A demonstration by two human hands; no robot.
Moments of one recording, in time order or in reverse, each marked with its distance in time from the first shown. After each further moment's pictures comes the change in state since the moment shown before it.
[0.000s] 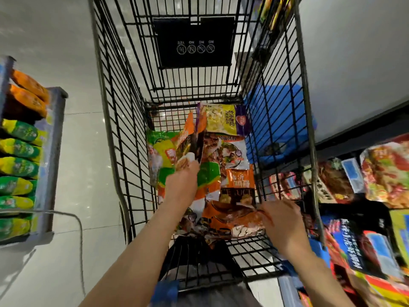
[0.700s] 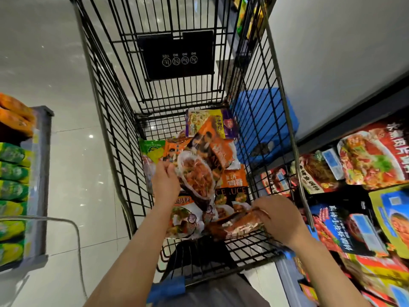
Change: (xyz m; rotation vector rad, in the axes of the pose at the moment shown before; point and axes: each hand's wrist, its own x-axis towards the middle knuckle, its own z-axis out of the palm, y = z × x) left_hand -0.002 -0.012 -0.026 -0.854 0.174 -0.513; right_hand -0.008 -0.012 -0.027 0.057 -0.080 -0.081
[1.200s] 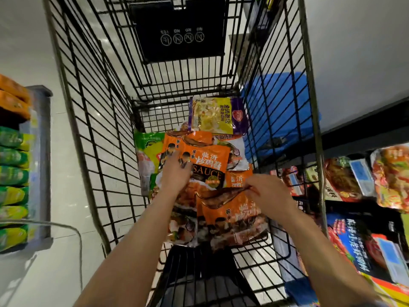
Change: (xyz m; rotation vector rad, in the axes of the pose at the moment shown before) left_hand 0.083 -0.031 0.067 0.296 -0.273 -0.005; right_hand 0.114 0.026 0.008 0.030 -0.144 -0.008
